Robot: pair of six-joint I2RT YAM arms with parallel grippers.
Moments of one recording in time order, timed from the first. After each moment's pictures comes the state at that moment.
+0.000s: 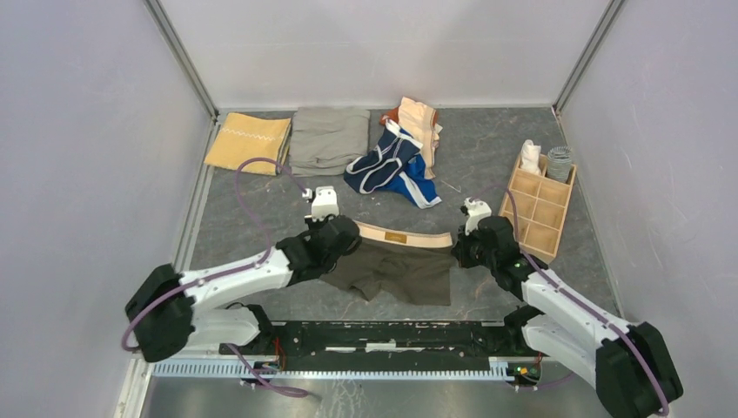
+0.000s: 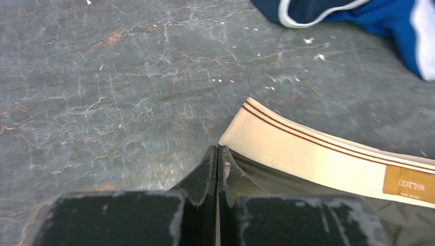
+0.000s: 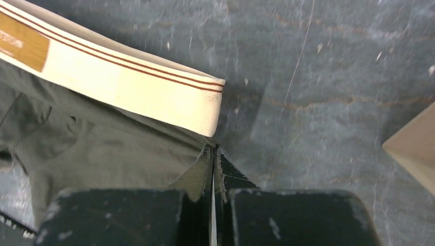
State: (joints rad) left arm -1.00 1.13 0.67 -0.33 -0.85 -0.72; right arm 0.44 0.87 0.33 -0.18 -0.08 0.22
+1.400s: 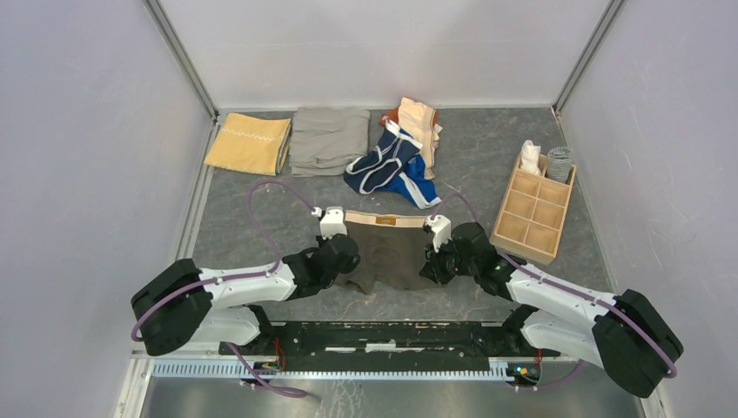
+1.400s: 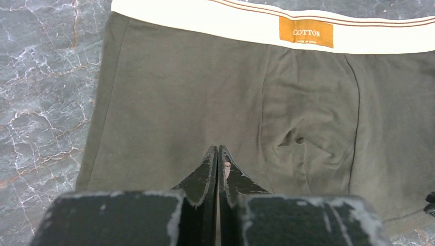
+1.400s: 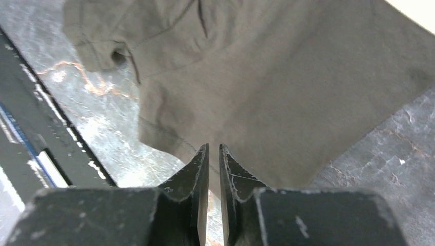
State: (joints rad) left arm -0.98 1.25 0.47 0.04 -0.60 -0.74; right arm 0.69 1.04 0.36 -0.01 -0.32 0.16
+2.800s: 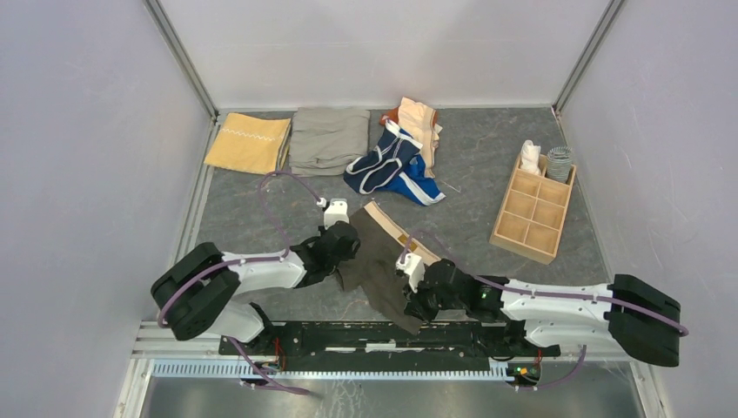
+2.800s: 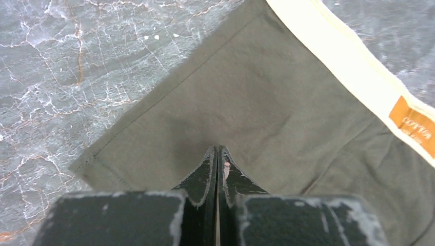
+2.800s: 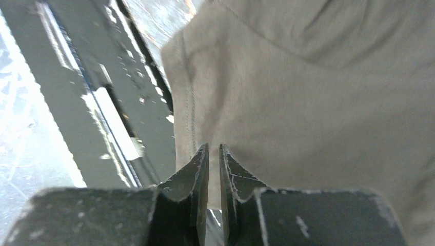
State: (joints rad) left arm -0.86 1.43 0.50 0.16 -0.52 -0.60; right arm 1.15 1.07 0.33 -0.01 -0.11 0.29
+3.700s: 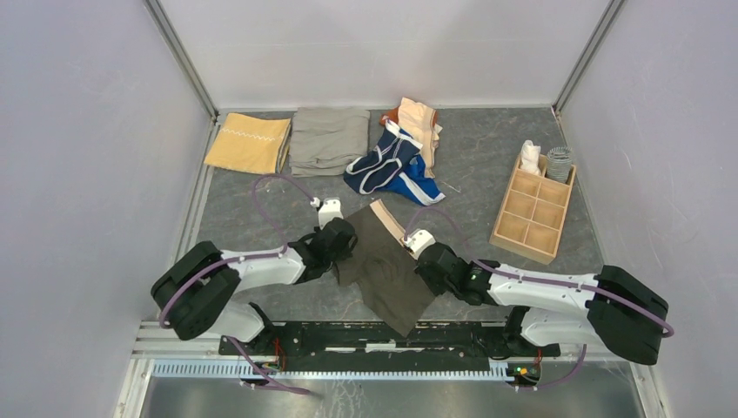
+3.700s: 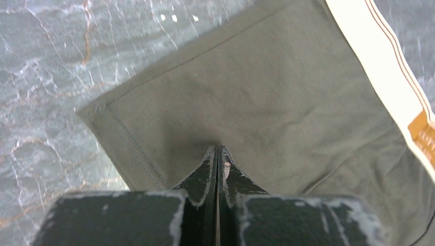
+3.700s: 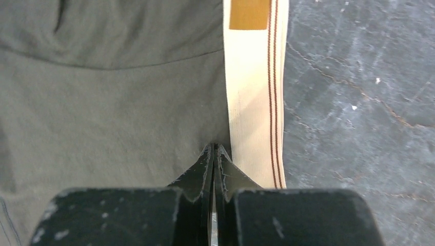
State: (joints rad) left arm -0.83 1.39 0.49 0.07 -0.47 -0.69; right arm 1.04 1.19 0.46 -0.24 0.30 0.21
